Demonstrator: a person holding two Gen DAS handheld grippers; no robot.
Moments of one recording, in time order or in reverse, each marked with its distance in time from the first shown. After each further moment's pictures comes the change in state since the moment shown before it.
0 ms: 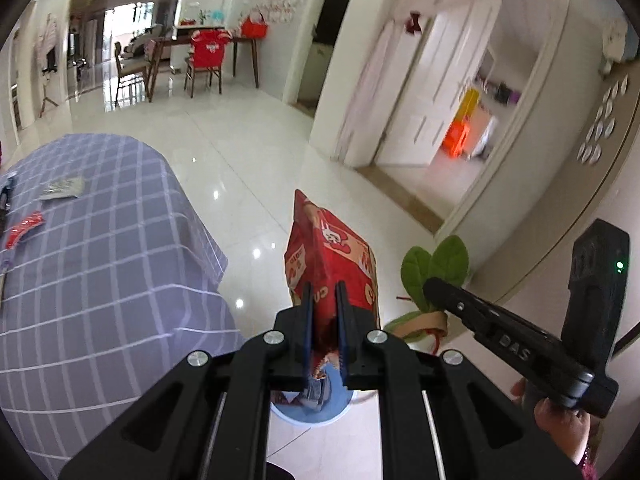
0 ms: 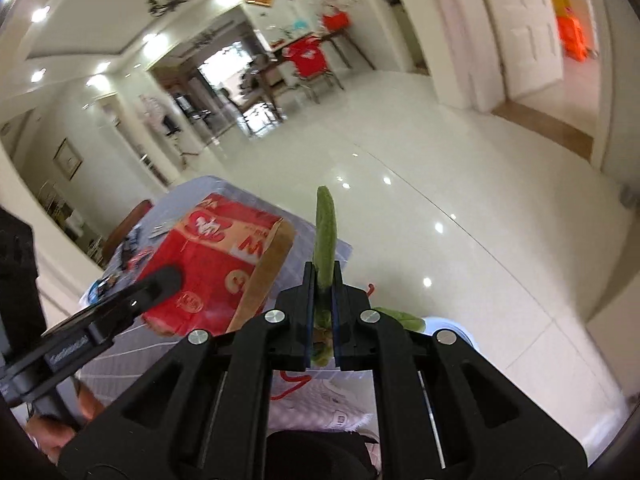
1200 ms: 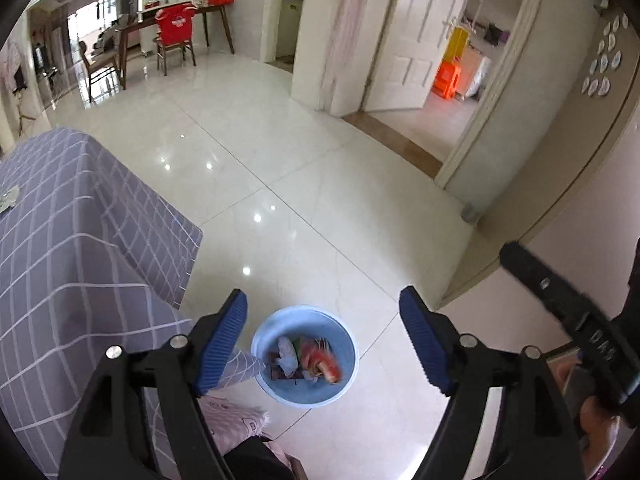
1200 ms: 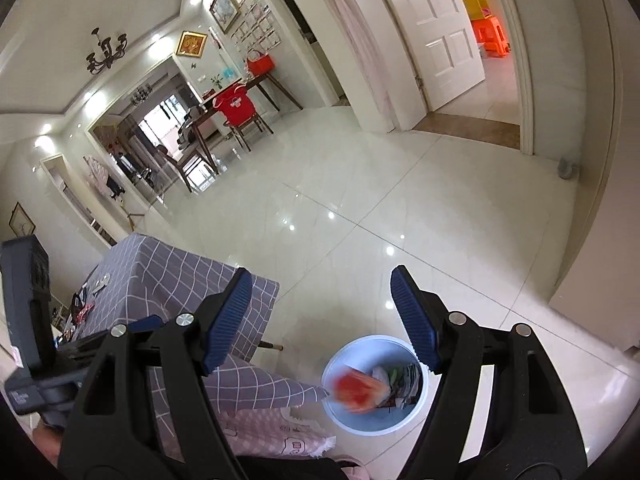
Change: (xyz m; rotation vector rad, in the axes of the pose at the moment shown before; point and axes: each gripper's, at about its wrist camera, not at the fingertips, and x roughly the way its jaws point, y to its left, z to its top) left arm 0.067 -0.054 -0.005 0.103 0.143 0.025; right arm -0.050 -0.069 -0.021 0.122 -0.166 -0.166
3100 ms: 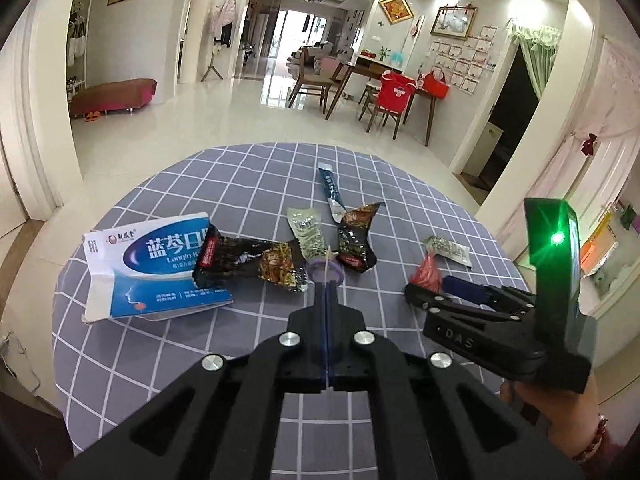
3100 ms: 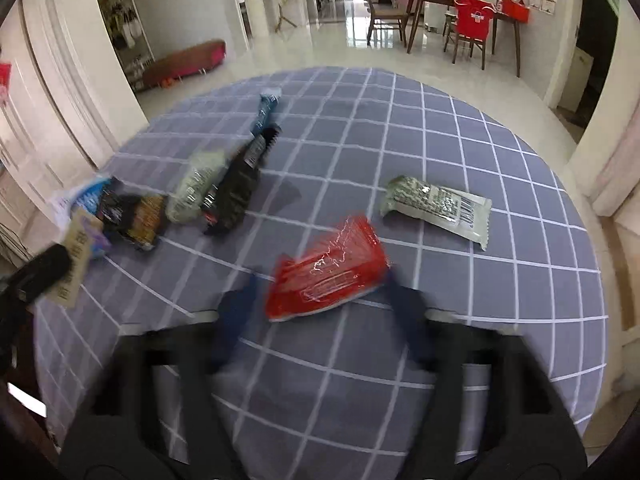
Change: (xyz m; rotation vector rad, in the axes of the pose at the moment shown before) left arm -0.208 0.412 -0.079 -0.547 -0.307 0.376; right arm 0.207 0.497 -0.130 -0.821 0.398 0.249
